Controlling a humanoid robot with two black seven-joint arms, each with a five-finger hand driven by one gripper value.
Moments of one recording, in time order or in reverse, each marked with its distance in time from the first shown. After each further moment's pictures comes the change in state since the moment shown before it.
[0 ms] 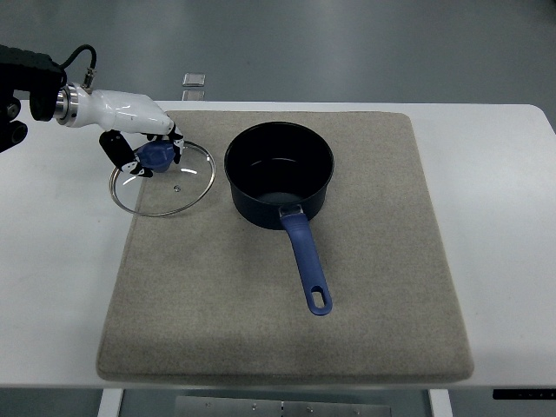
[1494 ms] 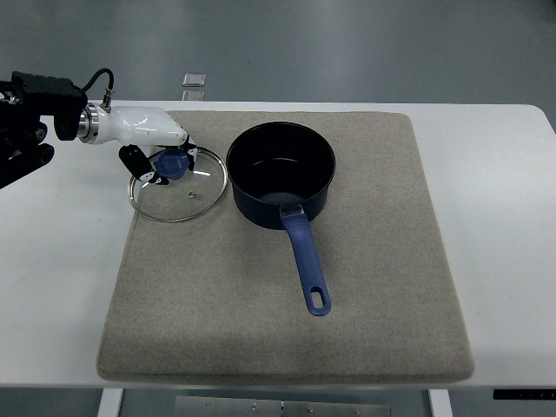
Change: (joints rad) left arm 0.087 -0.106 -0.011 0.128 -0.019 0.112 0.000; right arm 0.000 0.000 0.000 0.000 0.000 0.000 0.000
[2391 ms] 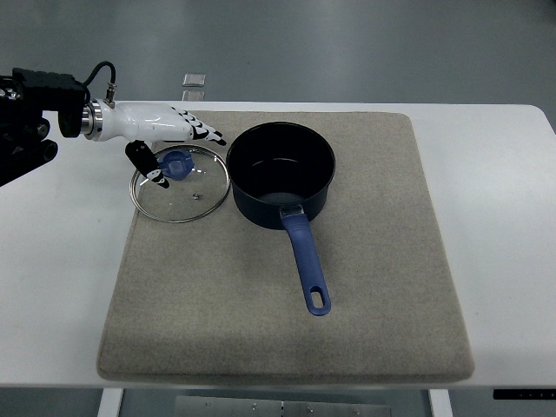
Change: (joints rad) left arm -0.018 0.014 -0.003 -0.065 -0.064 -0.017 0.000; right arm 0.000 0.000 0.000 0.000 0.000 0.000 0.000
